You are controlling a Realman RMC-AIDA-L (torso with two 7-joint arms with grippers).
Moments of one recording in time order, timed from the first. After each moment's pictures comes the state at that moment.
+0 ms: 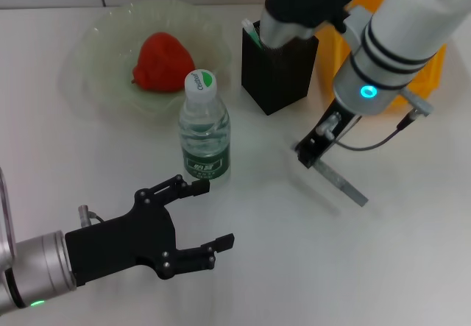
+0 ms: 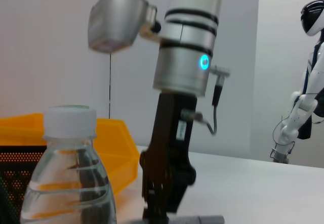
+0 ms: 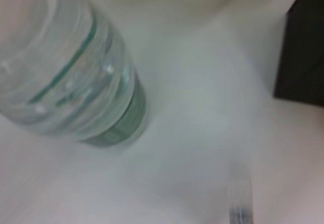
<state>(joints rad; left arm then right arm) -0.28 -2.07 1.26 0.36 1.37 1.54 -0.71 0.94 2.08 -1.64 -0.99 -2.57 -1.45 2.91</state>
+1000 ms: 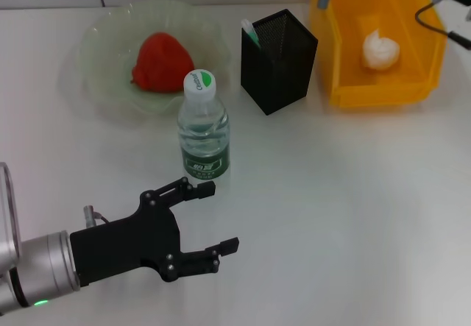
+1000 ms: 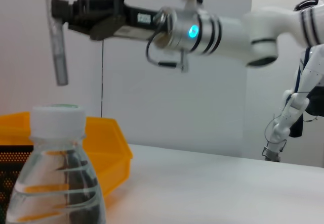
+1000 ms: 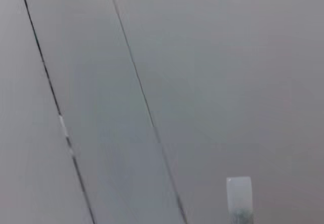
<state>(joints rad) -0.29 -2.07 1.28 0.36 1.37 1.54 -0.72 0.56 2.05 -1.01 -0.71 -1.28 -1.19 1.47</state>
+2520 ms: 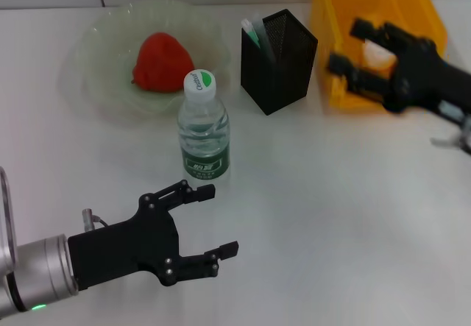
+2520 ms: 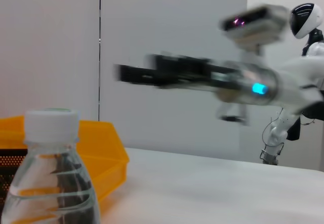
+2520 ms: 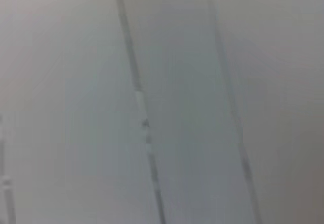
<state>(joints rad) -0.28 -2.07 1.28 0.36 1.37 1.55 -0.71 0.28 2.08 -1.07 -0.66 -1.27 -1.54 1.09</state>
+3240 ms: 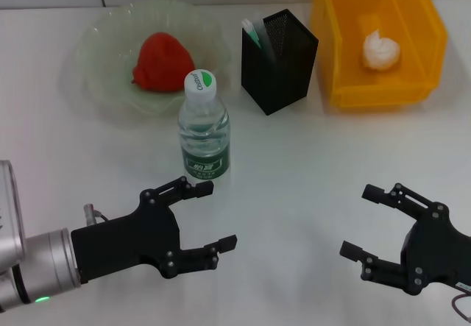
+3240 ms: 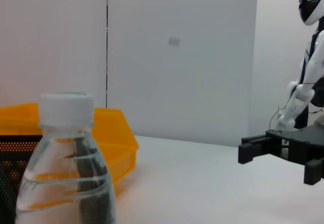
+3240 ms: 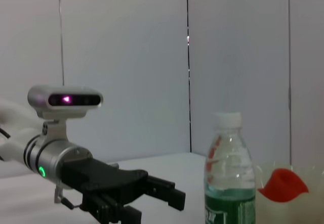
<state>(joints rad) -0.30 -2.07 1.29 0.36 1.37 1.50 -0.72 0.11 2.08 -1.05 -0.44 -1.46 -1.66 0.65</state>
